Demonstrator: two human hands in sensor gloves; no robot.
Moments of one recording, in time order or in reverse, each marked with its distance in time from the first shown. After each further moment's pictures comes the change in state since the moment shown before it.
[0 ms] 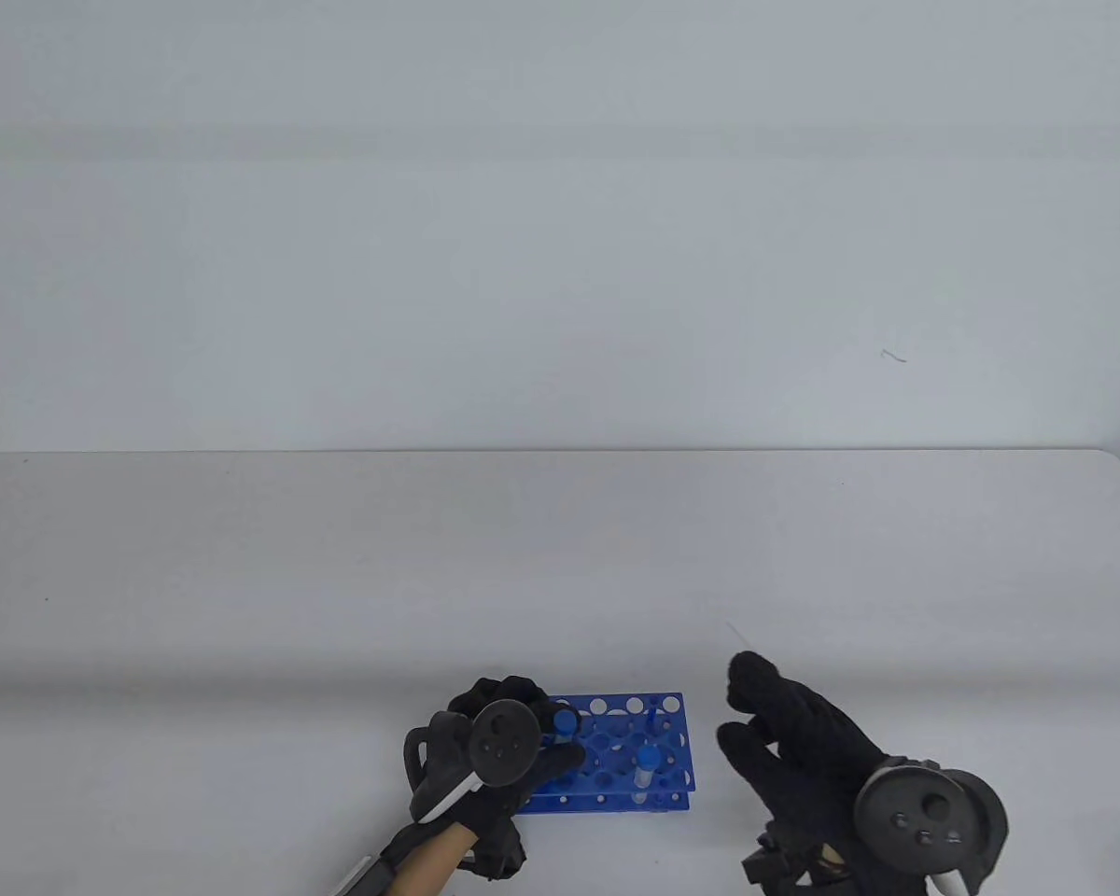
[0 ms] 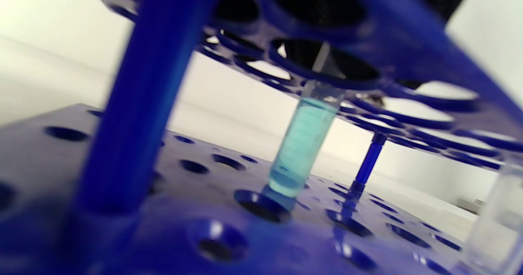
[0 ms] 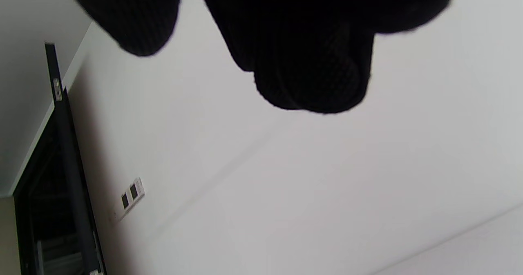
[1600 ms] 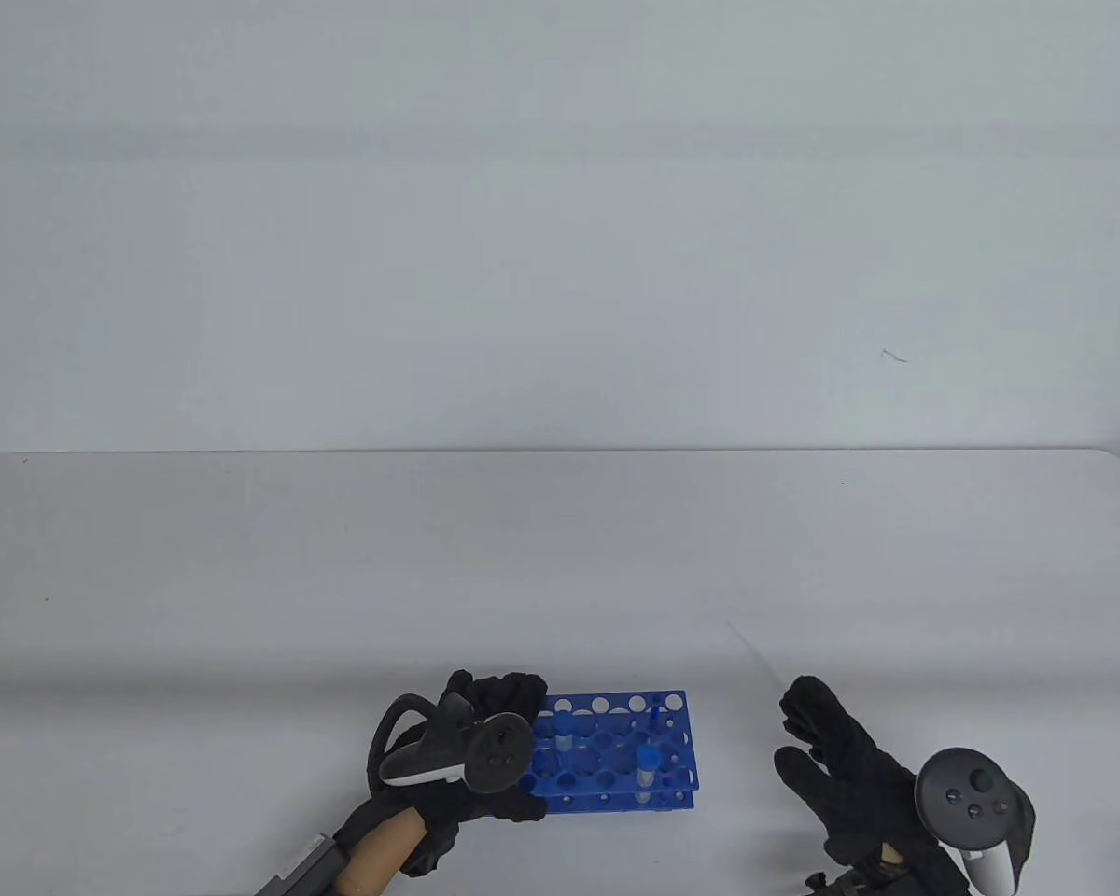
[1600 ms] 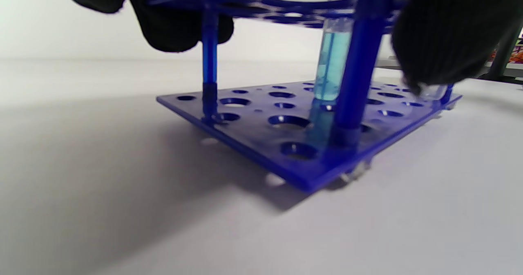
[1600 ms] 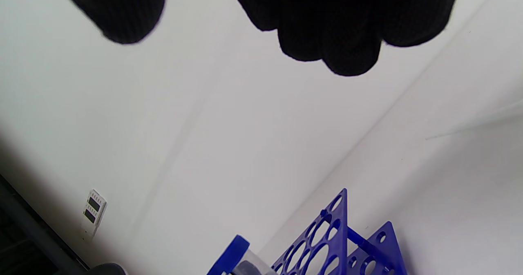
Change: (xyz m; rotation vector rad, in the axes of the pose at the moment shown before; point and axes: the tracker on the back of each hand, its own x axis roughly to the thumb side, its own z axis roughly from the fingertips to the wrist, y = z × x) left_hand -0.010 0.013 0.001 -0.328 -0.316 -0.325; right_hand -0.120 0.007 0.056 0.139 0.278 -0.333
